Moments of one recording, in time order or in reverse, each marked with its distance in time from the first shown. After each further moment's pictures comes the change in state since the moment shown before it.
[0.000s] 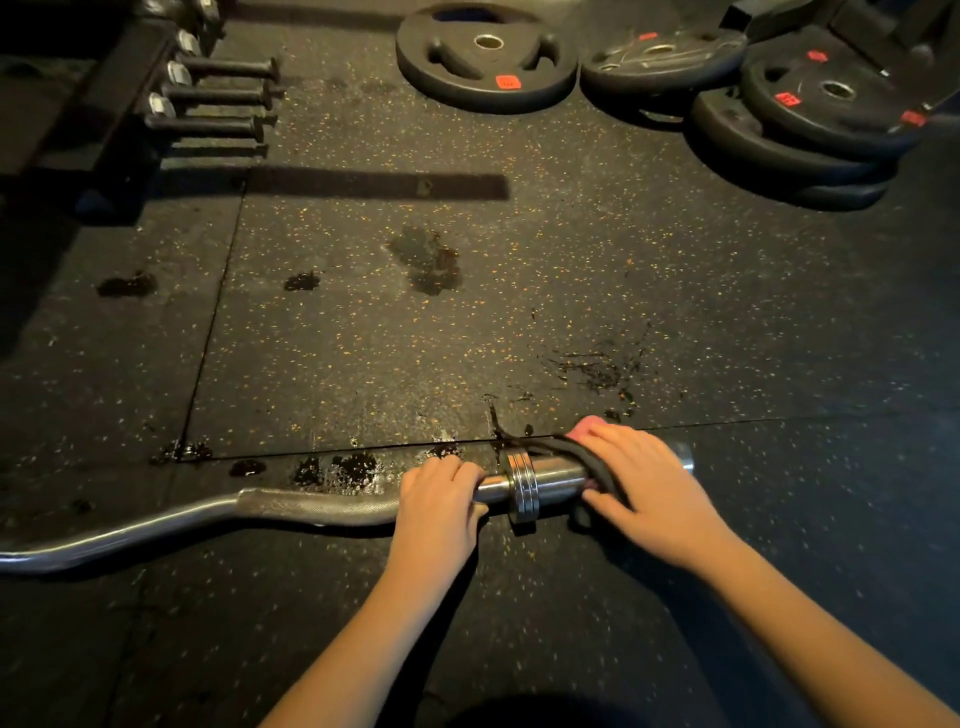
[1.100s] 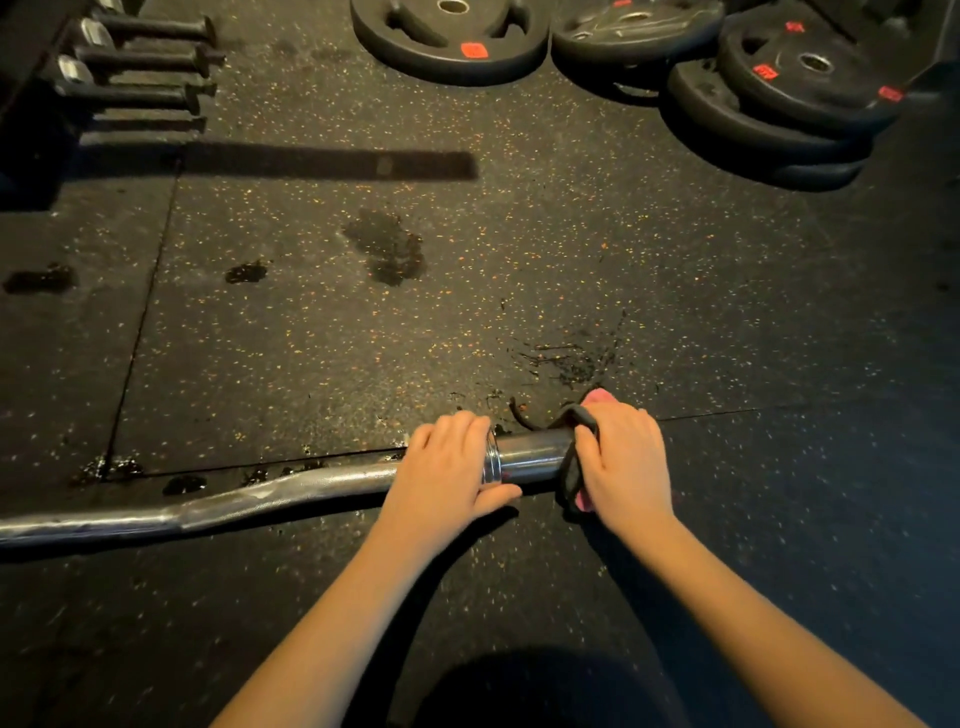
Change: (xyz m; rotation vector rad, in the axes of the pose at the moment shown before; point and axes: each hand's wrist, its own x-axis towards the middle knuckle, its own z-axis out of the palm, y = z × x) left_hand 0.053 0.017 0.003 0.186 -0.158 0.211; right_hand 0.031 -0.002 0.013 0.003 0.317 0.376
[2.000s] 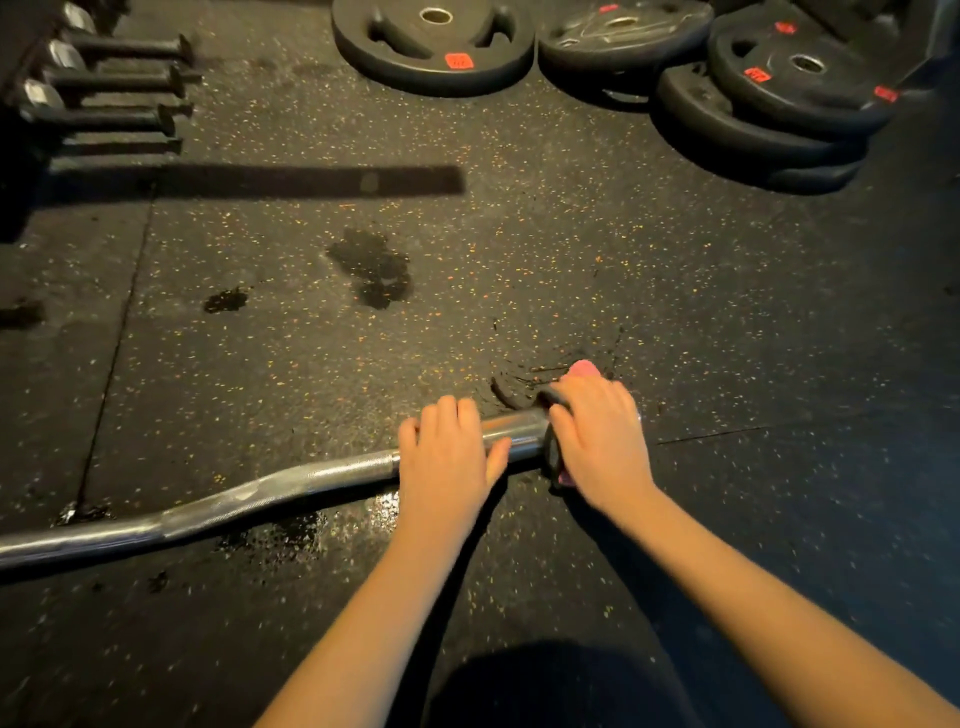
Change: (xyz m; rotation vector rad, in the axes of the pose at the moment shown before) left_hand 0.048 0.006 0.004 0.130 0.186 -0.282; right_hand 0.056 -0.001 0.012 0.012 0.011 -0.143
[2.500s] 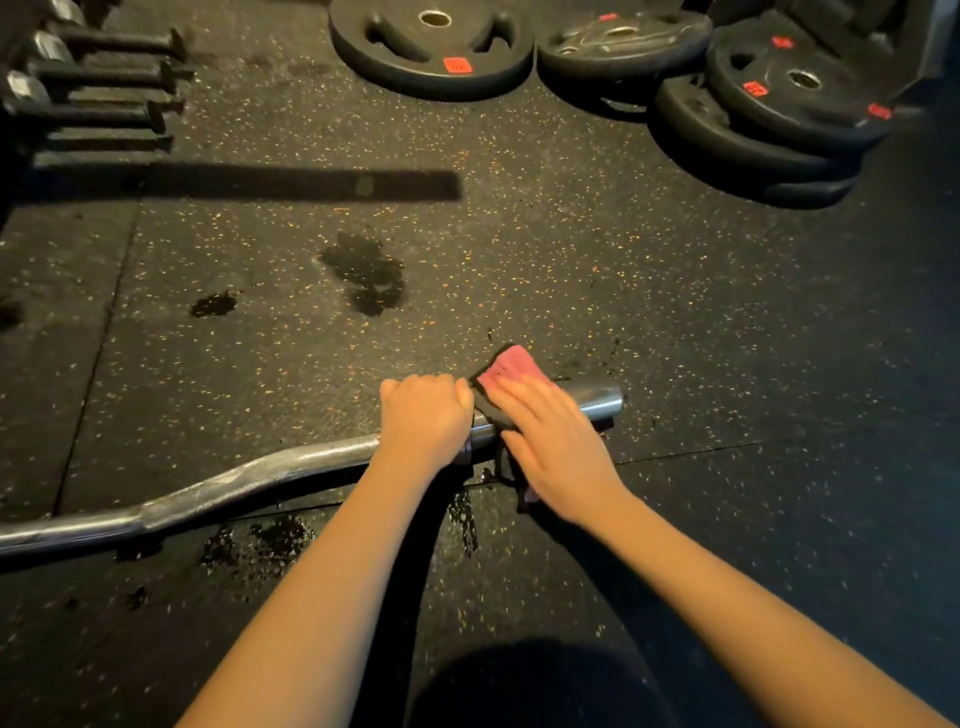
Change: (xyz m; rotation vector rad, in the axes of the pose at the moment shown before) left_hand 0.069 -0.018 -0.006 -0.015 -0.176 -0.005; right_hand 0.011 -0.021 0.005 0.011 -0.103 -0.313
